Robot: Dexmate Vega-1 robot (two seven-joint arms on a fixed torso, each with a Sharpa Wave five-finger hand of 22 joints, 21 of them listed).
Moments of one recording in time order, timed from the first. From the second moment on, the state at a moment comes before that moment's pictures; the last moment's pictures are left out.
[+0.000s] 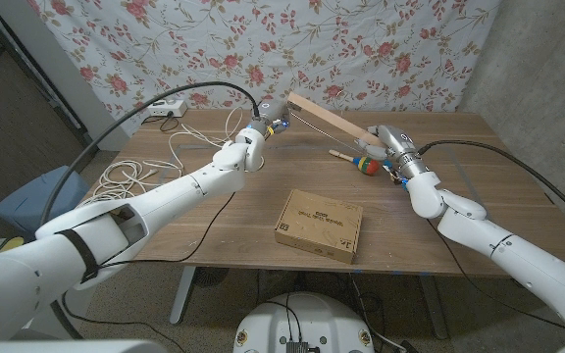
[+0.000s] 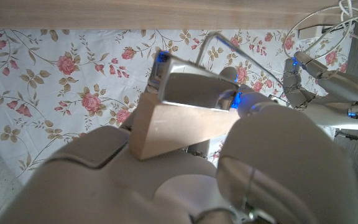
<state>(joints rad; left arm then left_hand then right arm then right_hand) 0.35 0.51 0.98 -1.43 0.67 0.47 0.24 1.31 0.09 0.19 -0.13 0.28 1.06 -0.06 0.48 0.21 1.03 -0.13 0.44 0.32 0.91 -0.13 0.44 0.34 0.38 0.04 0.83 0.22 -0.83 -0.75 -0.55 -1.53 -0.38 0.13 -0.48 0.73 -0.04 0.59 0.12 0.22 0.89 0.00 1.21 0.57 1.02 -0.12 1.38 1.20 0.90 -0.12 1.55 1.24 0.47 -0.04 1.48 0.19</state>
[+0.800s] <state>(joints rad) 0.41 0.44 0.78 -1.38 0.41 0.44 0.35 1.30 0.09 0.18 -0.12 0.33 1.04 -0.04 0.50 0.24 1.04 -0.13 0.44 0.32 0.93 -0.13 0.42 0.34 0.40 0.06 0.86 0.22 -0.89 -0.73 -0.48 -1.50 -0.24 0.32 -0.49 0.73 -0.04 0.59 0.12 0.22 0.88 0.01 1.22 0.57 1.01 -0.11 1.39 1.20 0.88 -0.11 1.55 1.24 0.45 -0.04 1.48 0.19</state>
